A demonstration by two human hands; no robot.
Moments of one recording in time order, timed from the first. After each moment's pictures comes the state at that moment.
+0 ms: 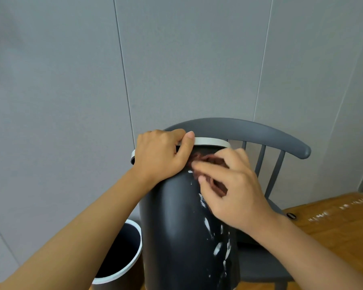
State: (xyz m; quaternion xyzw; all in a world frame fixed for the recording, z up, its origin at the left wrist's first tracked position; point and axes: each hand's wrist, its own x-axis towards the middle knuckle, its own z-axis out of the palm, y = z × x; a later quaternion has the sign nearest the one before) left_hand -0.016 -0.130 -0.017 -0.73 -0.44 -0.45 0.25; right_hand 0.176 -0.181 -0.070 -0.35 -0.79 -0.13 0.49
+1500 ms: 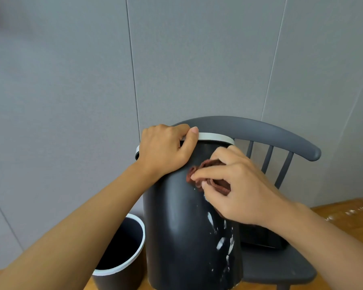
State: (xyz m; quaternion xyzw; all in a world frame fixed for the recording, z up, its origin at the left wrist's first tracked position) left_hand -0.024 -0.123 -0.018 -0.73 -0.44 -0.46 0.25; right_hand 0.180 -0.182 -0.047 -0.32 -0.87 -0.07 0.36
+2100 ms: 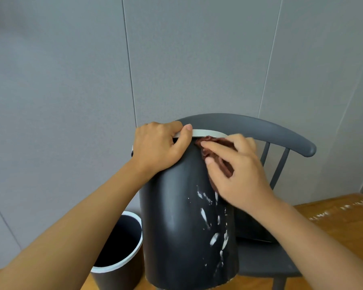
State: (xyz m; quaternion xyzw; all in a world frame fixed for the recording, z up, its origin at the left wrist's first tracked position) left_hand -0.030 -0.123 -0.020 -0.72 -0.46 -0.47 0.23; right_hand 0.180 -0.162 -0.063 -0.39 -0.77 -0.10 0.50
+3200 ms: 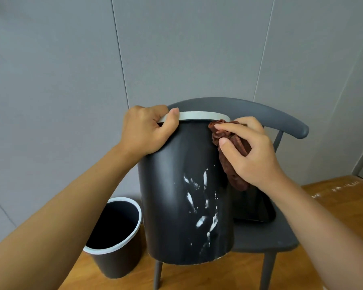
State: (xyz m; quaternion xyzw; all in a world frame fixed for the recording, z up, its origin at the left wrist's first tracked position) left_hand -0.037 -0.125 -0.024 -0.74 -0.39 -0.53 0.16; right_hand 0.218 -0.154 -0.070 -0.37 -0.75 -0.01 0.55
